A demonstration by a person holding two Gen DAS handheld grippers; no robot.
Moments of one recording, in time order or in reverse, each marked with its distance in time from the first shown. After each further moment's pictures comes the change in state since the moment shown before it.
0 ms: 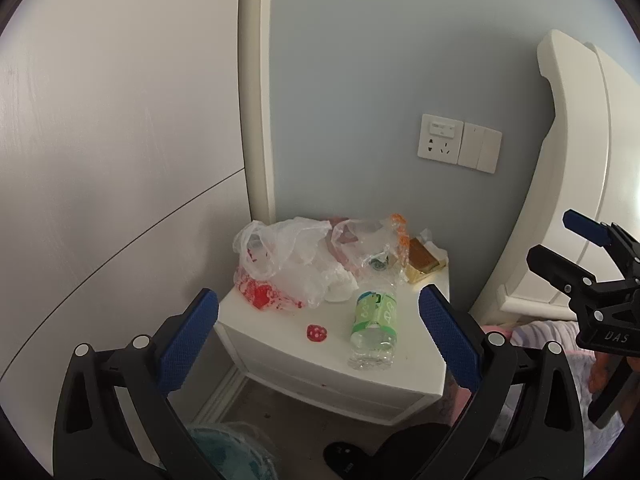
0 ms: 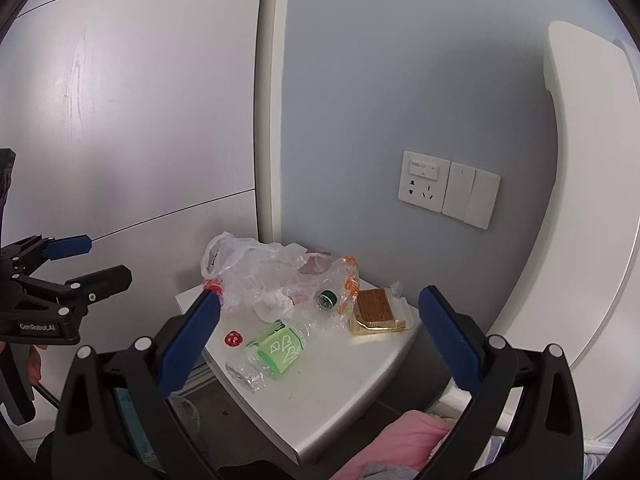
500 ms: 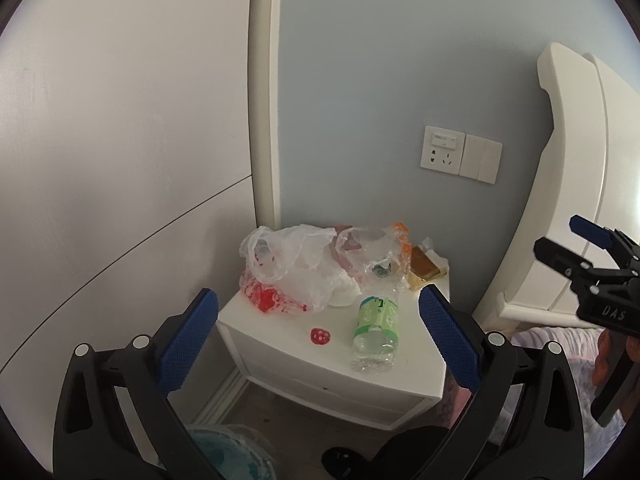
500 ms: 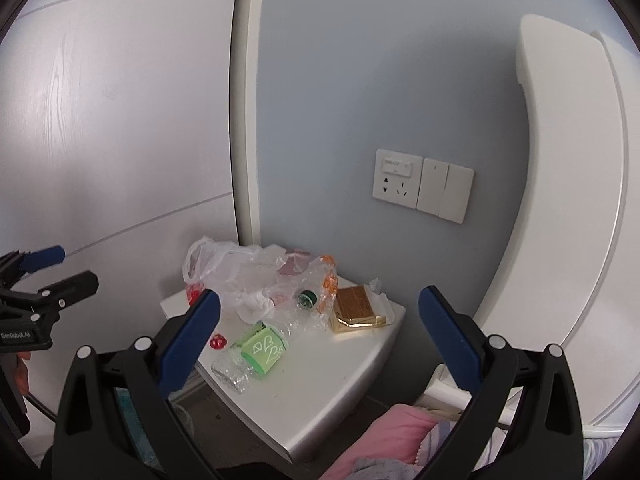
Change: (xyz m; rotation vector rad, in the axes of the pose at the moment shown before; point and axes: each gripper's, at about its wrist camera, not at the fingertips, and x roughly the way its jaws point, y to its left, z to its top) left arm -0.014 0.006 -0.002 -0.021 -0.036 0.015; right arm -0.010 -0.013 0.002 0.055 -0.016 -0.067
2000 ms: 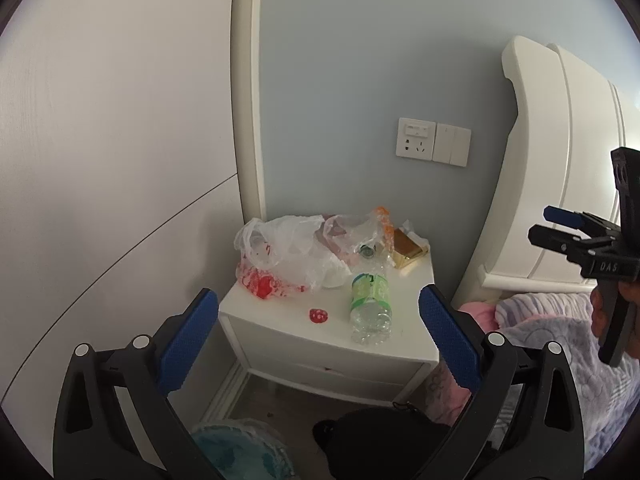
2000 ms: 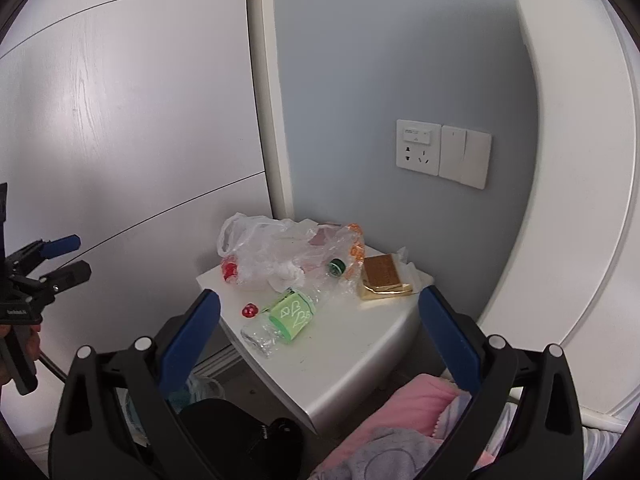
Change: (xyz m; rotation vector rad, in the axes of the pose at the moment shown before) left arm -0.028 0.030 -0.022 0.075 0.005 -0.110; right arm -0.006 -0.016 -0.015 0.030 0.108 0.158
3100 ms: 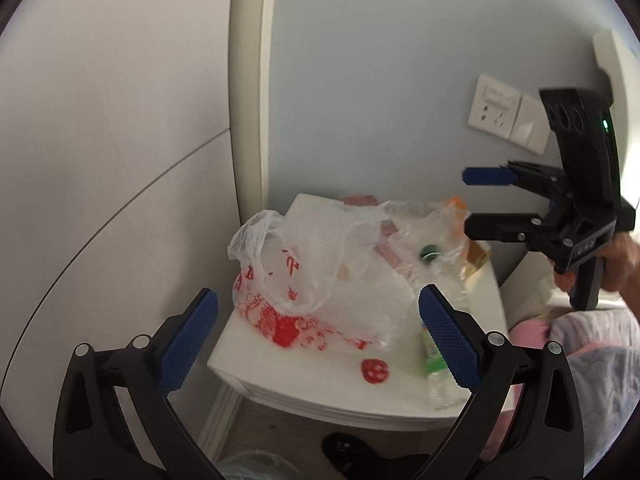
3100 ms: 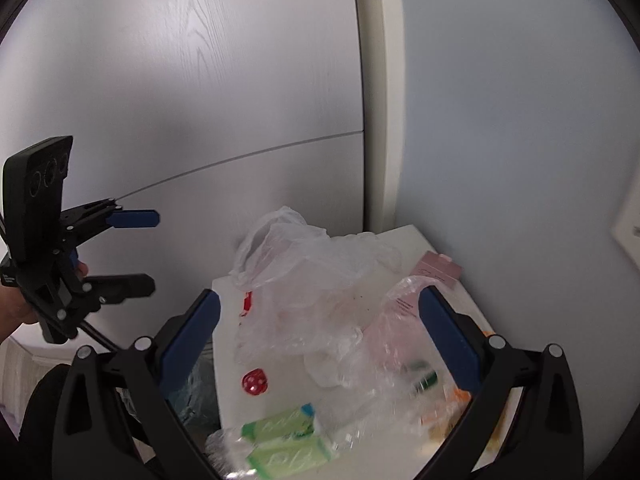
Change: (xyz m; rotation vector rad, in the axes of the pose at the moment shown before) left arm 0.206 0.088 0.031 -0.040 0.173 -0.071; right arm 0.273 0.031 0.090 -0.277 0.225 0.414
